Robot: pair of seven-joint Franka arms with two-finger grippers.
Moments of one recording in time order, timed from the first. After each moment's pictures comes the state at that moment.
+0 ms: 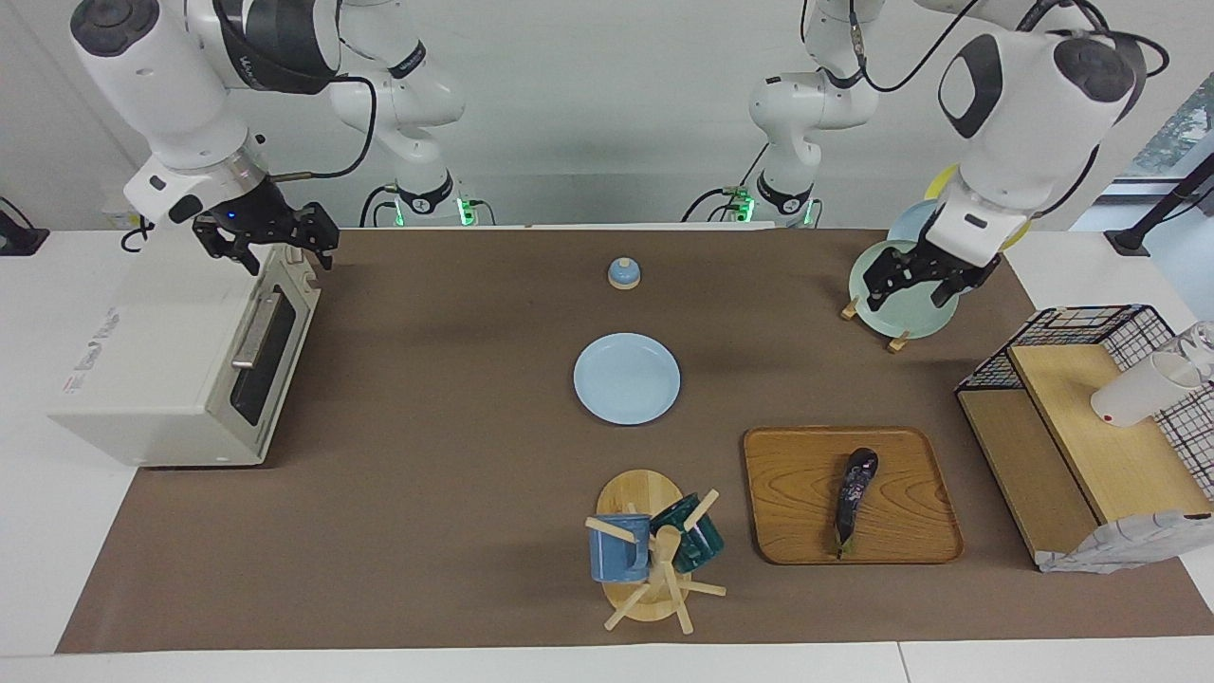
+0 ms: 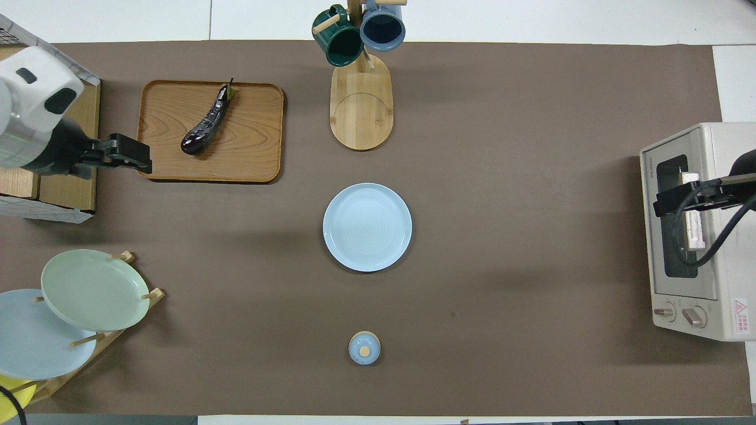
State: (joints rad) left arm -0.03 0.11 -0.10 -1.63 -0.04 1.71 -0.11; right arm 0.05 -0.06 -0.10 -1.74 -0.02 1.59 -0.13
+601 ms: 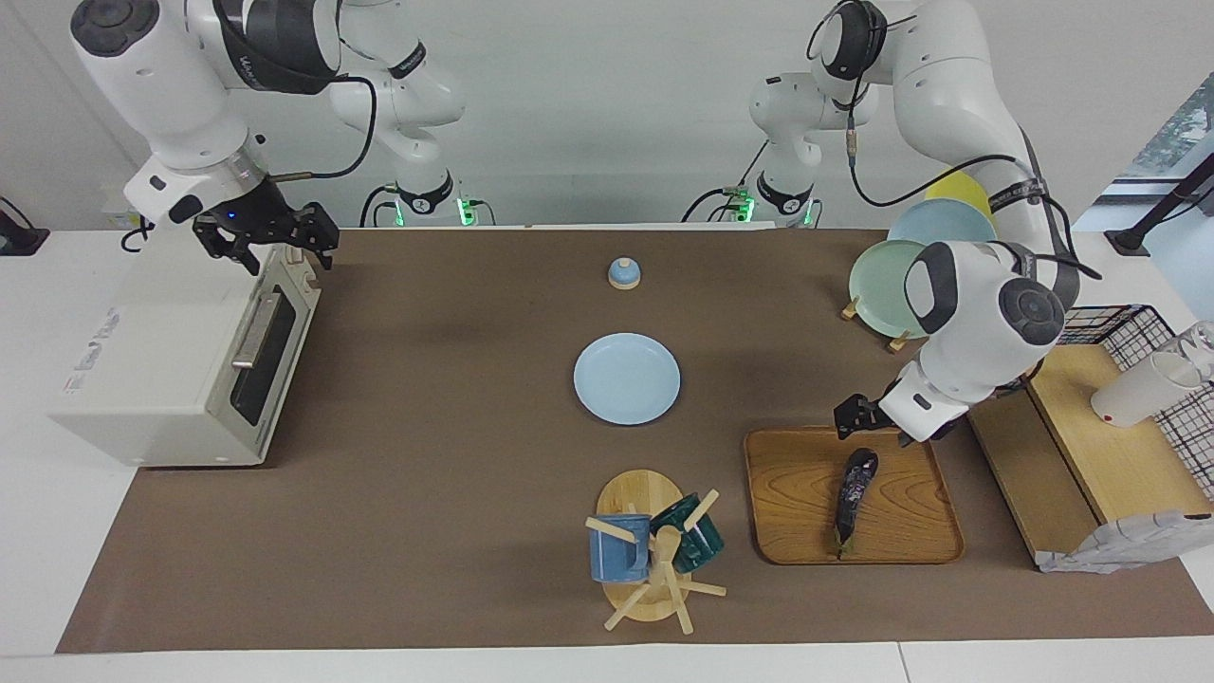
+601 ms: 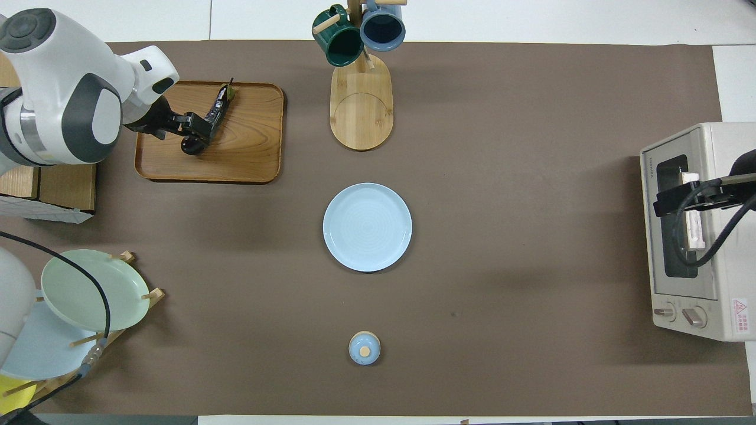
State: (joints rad) left arm -0.04 0.56 -0.11 -1.43 -0.02 1.94 0.11; right arm 0.05 -0.06 -0.10 -1.74 -0.02 1.59 -0.13
